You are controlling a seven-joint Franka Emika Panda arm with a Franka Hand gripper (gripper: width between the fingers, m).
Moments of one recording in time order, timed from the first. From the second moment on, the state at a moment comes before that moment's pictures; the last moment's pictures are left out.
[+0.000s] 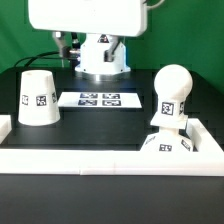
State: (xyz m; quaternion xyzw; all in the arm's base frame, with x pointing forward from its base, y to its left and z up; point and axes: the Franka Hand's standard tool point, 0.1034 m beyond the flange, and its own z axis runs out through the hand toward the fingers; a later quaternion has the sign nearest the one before) arm 0.517 -0.069 0.143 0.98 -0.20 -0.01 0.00
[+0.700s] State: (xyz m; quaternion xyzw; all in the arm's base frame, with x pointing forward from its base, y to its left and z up) arm 0.507 -0.111 0.137 0.98 -0.18 -0.01 0.01
